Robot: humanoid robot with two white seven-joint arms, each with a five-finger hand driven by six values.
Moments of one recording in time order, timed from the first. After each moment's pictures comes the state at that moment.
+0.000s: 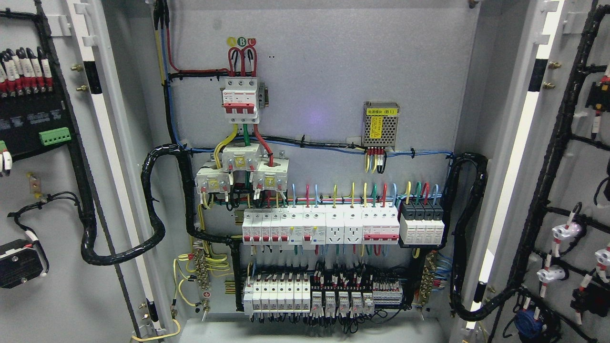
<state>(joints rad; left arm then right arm) 0.43 0.49 0.05 -1.68 0.66 -0.45 -0.05 0.51 -0.43 -0.01 -1.72 -0.71 -0.45 0.60</state>
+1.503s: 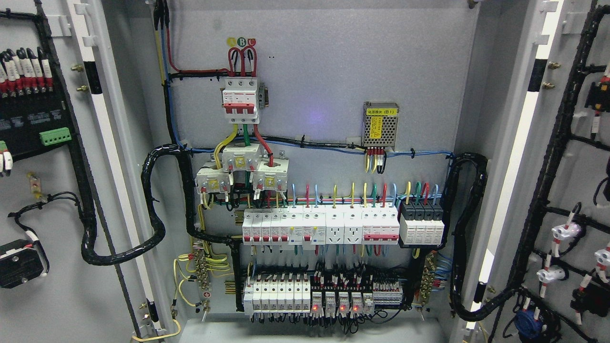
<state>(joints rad) 0.20 0.16 -0.09 -0.47 0.45 -0.33 -0.24 0.28 -0.19 0.09 -0.54 -0.33 -0.45 0.42</state>
